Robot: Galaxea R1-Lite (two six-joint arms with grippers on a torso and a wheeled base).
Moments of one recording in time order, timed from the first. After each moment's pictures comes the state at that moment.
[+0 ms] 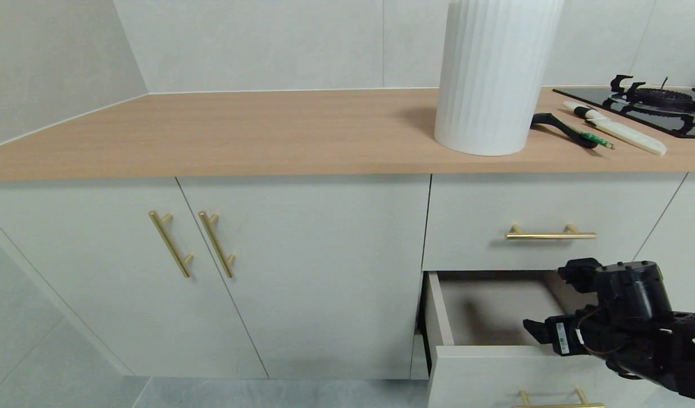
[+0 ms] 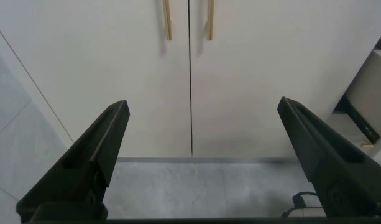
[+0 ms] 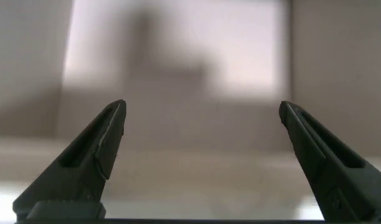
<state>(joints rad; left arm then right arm) 0.00 0.00 0.00 0.00 0.00 0.00 0.29 1.76 -0.40 -0.69 -0.26 0.08</state>
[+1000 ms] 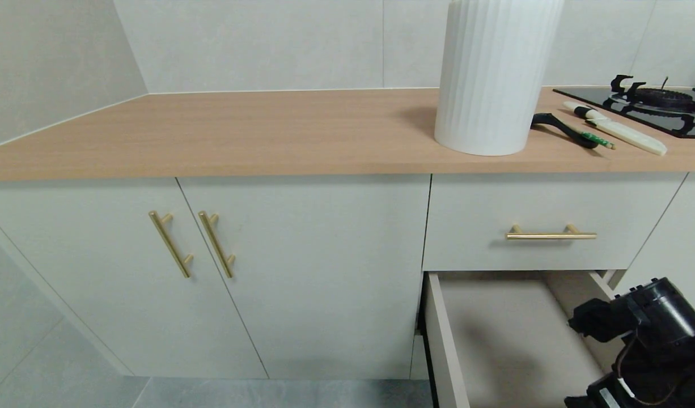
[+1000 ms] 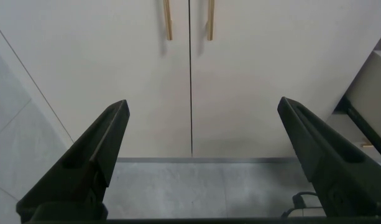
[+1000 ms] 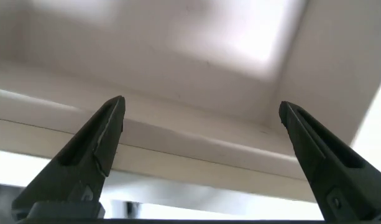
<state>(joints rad) 0.00 0.00 0.00 0.00 0.00 0.00 0.37 1.53 -0.48 0.07 -0.24 -0.06</state>
